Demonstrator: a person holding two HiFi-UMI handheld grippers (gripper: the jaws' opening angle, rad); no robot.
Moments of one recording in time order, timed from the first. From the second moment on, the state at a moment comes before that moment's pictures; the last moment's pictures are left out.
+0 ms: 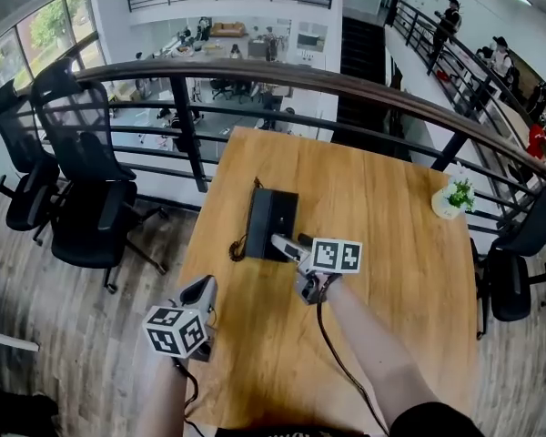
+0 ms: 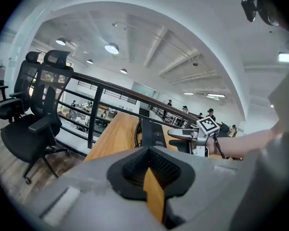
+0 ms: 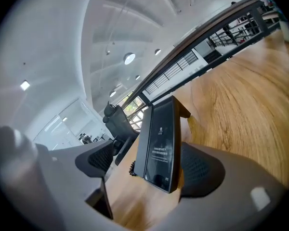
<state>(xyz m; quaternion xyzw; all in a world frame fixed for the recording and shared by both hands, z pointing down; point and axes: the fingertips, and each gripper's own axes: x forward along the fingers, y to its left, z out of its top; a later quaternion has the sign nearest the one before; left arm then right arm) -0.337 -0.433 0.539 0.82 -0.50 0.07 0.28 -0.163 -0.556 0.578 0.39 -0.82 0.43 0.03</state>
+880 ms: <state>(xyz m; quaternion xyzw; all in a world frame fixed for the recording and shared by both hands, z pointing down) -0.290 -0.308 0.522 0.81 -0.50 0.06 0.28 -0.131 -0.416 0.504 0.40 -0.89 0.23 0.09</state>
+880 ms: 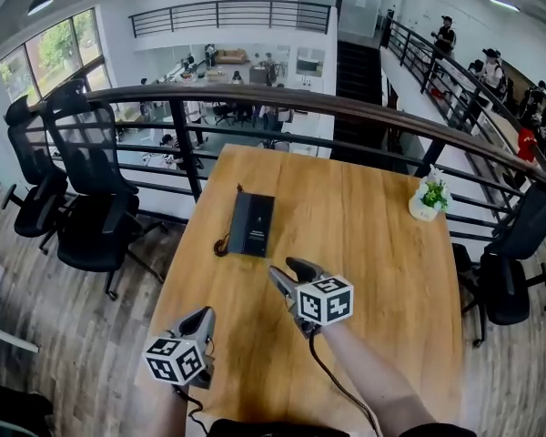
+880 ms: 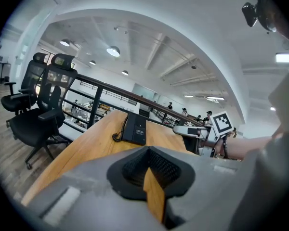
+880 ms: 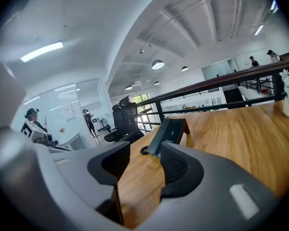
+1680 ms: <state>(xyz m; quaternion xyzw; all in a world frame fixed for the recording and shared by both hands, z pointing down) -0.183 -0.175 0.518 0.78 -0.55 0.05 0.30 -0.053 -0.255 0.486 0.30 -0.93 0.21 0.07</state>
